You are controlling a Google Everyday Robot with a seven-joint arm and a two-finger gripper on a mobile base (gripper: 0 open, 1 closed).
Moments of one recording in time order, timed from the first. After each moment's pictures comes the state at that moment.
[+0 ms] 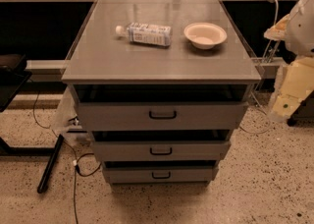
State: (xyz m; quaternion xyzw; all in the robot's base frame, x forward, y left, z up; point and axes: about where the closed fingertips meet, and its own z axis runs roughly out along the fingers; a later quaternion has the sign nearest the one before) arm 0.438 -0.217 0.976 -0.60 0.78 -0.03 0.16
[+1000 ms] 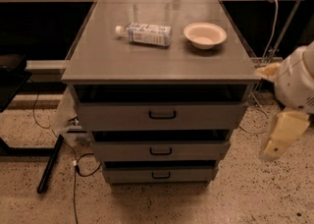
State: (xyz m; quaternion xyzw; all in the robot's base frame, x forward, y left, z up) arm 0.417 -0.216 0.901 -0.63 0.76 -0.02 0.17
